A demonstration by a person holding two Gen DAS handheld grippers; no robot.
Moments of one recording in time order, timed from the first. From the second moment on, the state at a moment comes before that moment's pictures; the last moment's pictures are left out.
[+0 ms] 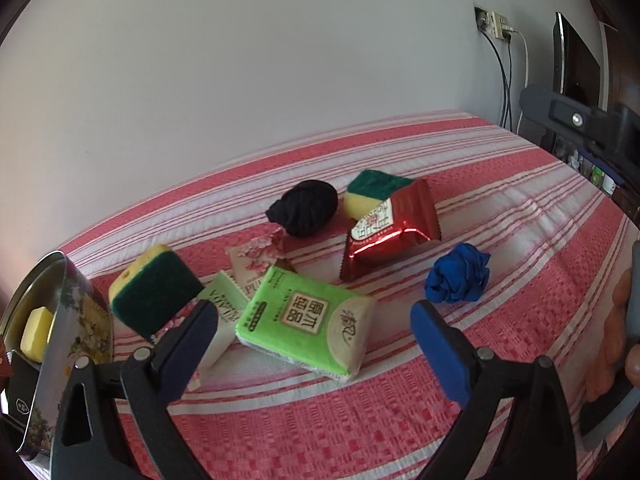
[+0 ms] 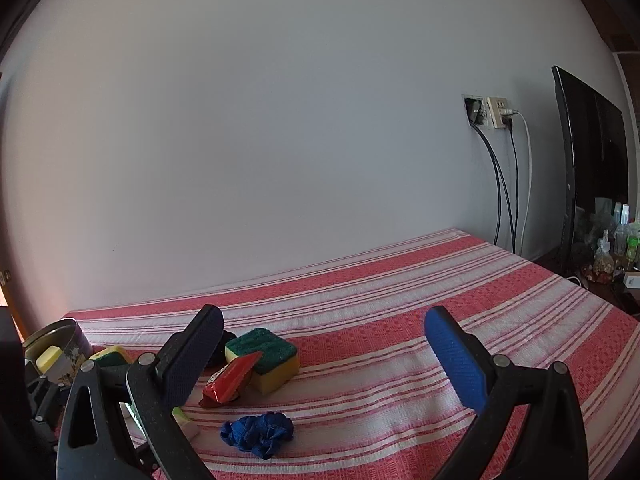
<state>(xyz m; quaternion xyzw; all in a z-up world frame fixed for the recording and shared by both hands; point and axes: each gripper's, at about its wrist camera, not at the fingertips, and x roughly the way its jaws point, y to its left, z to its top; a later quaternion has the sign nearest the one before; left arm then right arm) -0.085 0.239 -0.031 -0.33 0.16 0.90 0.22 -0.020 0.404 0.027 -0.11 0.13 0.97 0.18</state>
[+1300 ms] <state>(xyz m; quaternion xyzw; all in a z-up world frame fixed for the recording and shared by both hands) -0.086 0.176 -0.002 -0.24 -0.03 0.94 0.25 -0.054 0.400 -0.016 -0.31 0.16 0.93 0.09</state>
